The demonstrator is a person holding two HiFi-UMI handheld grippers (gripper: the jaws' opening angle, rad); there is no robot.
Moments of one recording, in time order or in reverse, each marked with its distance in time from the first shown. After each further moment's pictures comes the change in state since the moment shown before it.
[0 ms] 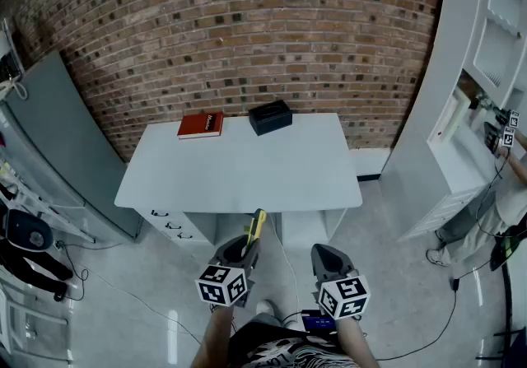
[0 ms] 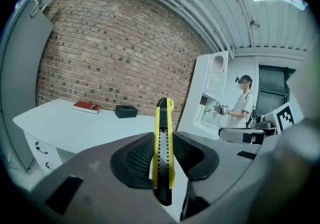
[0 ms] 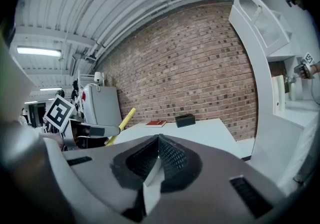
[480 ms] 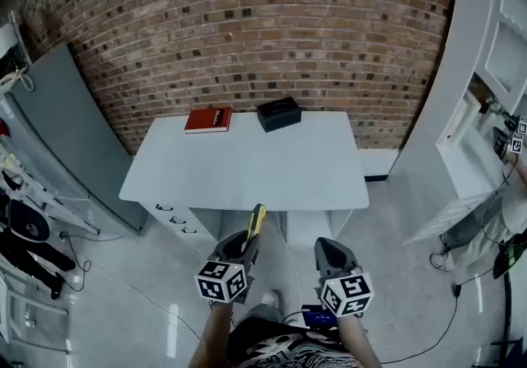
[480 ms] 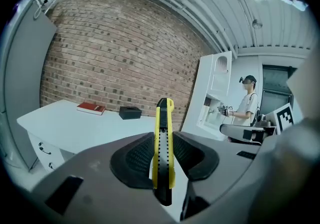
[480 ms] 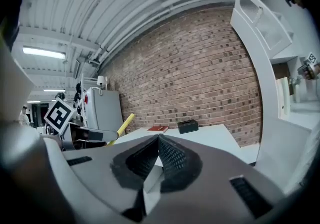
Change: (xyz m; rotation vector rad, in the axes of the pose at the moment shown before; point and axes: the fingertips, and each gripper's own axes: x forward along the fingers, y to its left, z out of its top) left arm 0.003 0.011 0.005 -0.007 -0.011 0.032; right arm 0.012 -0.007 0.015 -0.018 -0.061 0.023
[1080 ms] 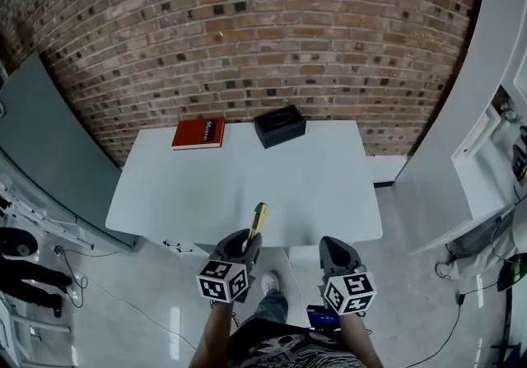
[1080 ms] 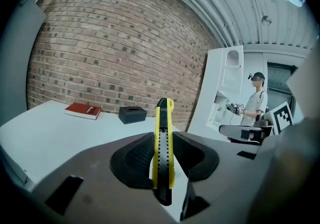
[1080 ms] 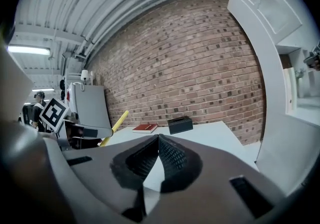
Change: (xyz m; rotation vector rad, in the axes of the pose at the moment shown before) left arm 0.140 0.101 0.036 0.007 0.049 -0.025; right arm 0.158 -0.078 0.001 0.037 0.062 -0.073
